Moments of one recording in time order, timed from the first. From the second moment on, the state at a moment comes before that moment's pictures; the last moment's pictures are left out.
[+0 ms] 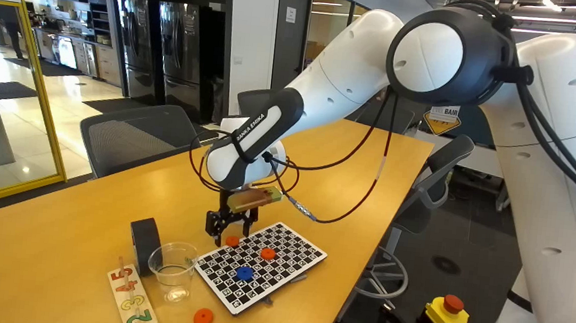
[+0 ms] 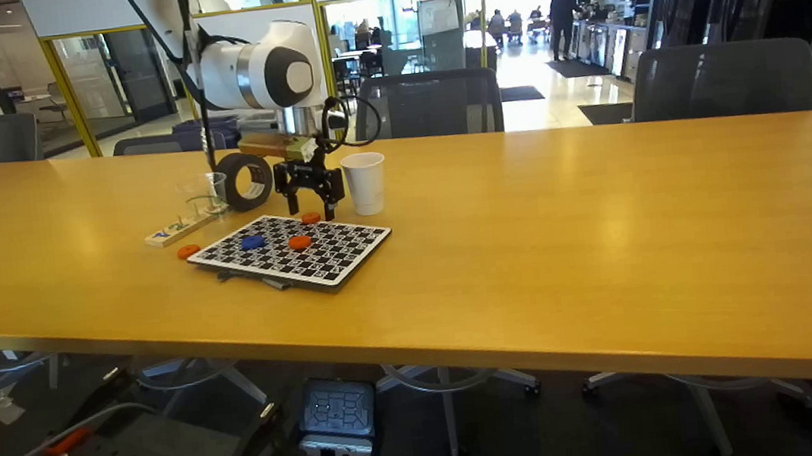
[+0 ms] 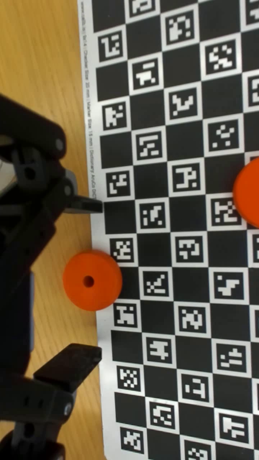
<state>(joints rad) 0.08 0.57 0.02 -1.89 0.05 2.40 0.15</state>
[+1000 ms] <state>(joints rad) 0.08 0.55 0.02 -1.89 0.05 2.40 0.15</state>
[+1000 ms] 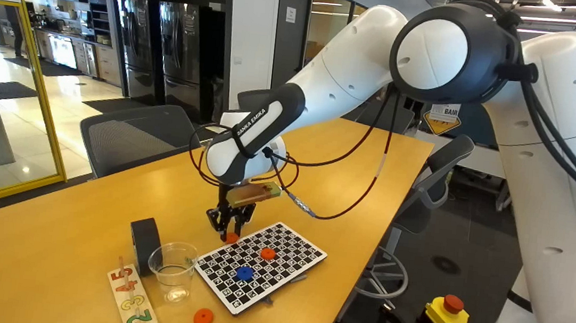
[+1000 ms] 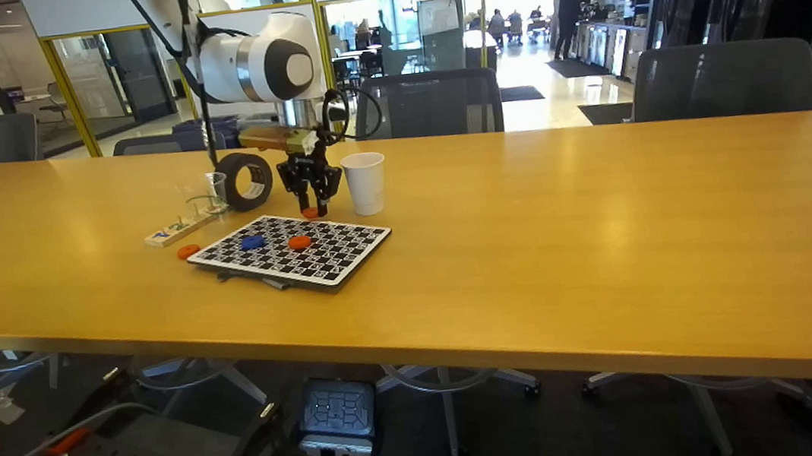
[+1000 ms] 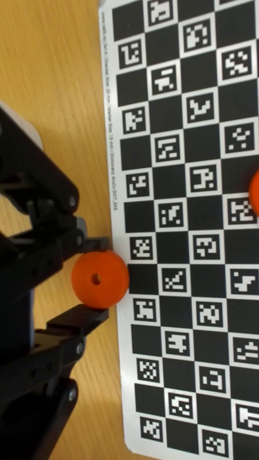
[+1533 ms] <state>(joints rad) 0.08 0.41 0.03 -1.91 0.04 2.42 0.07</state>
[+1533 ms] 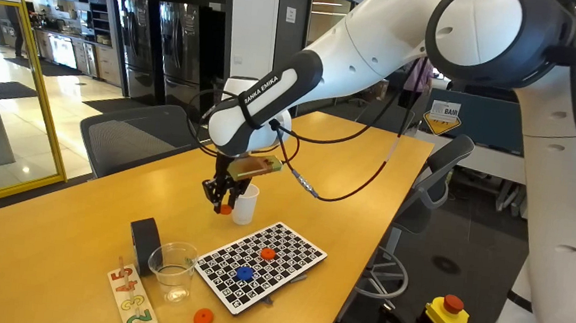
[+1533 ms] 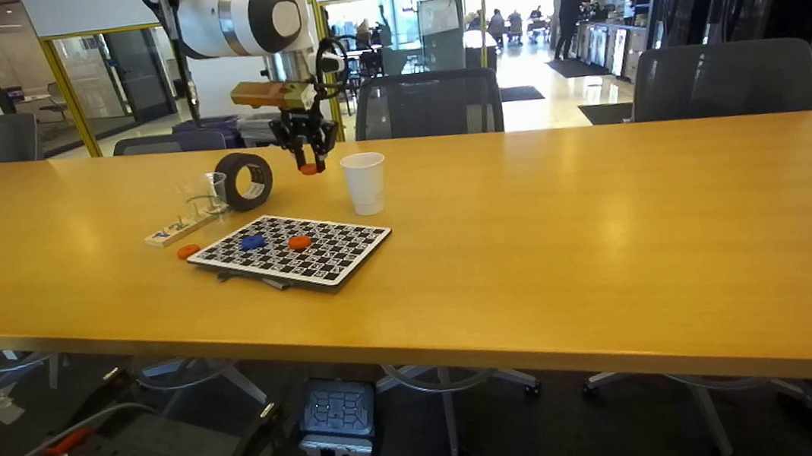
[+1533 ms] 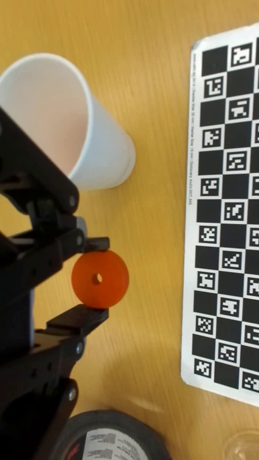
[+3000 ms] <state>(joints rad) -0.01 0.42 -0.03 -1.82 0.04 2.42 0.06</state>
